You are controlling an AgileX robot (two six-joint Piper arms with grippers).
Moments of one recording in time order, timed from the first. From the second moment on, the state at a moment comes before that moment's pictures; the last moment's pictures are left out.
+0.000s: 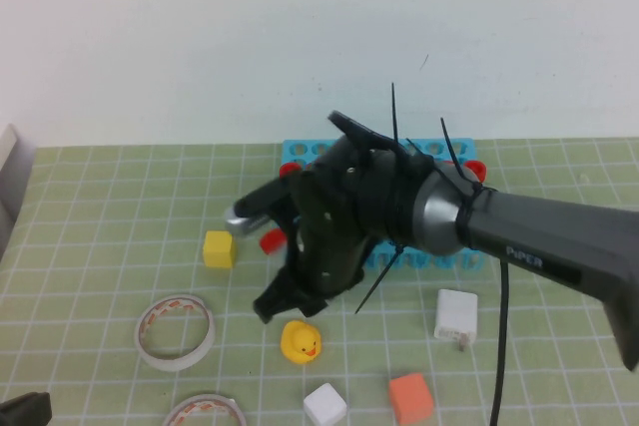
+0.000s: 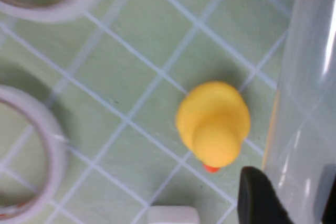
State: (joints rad) right arm 0.81 2.24 -1.81 -0.08 0.92 0.18; left arm -0.02 0.44 -0.30 -0.45 0.54 0.25
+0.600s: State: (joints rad) right arm 1.02 1.89 -1.76 -0.52 0.75 0.44; left arm -0.02 0.44 -0.30 -0.45 0.54 0.25
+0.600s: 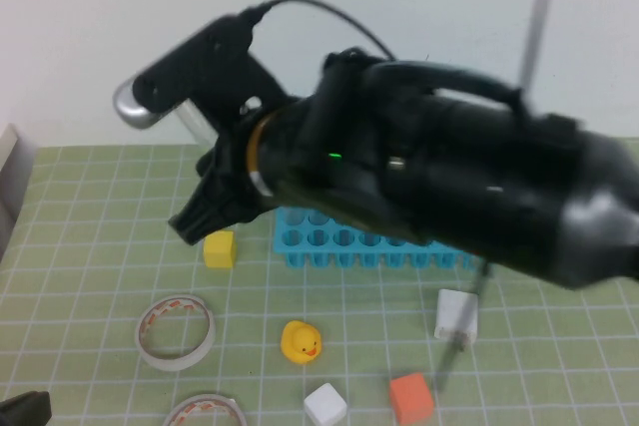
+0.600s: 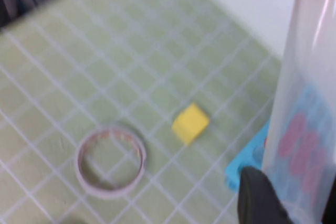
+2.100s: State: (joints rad) right arm 1.03 1.39 -0.82 -0.85 -0.24 0.78; left arm -0.02 0.44 -0.33 -1.69 0.51 1.57
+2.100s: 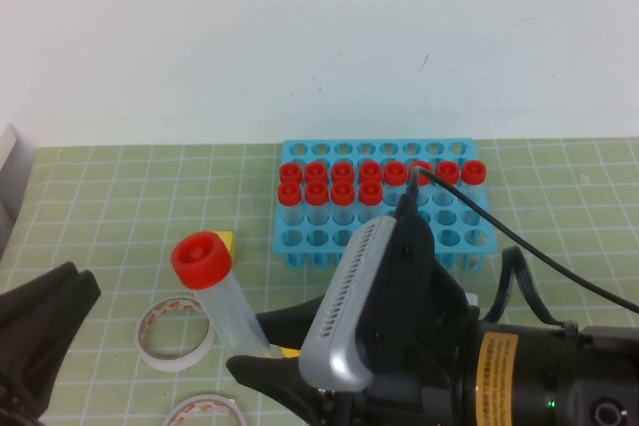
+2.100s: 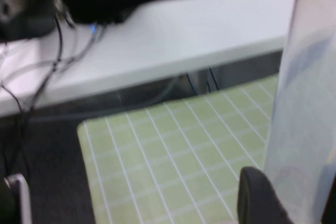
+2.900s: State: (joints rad) right arm 1.03 1.39 -0.82 -0.71 -0.28 0.60; left arm -0.02 0.61 -0.37 -1.38 0.65 1.21
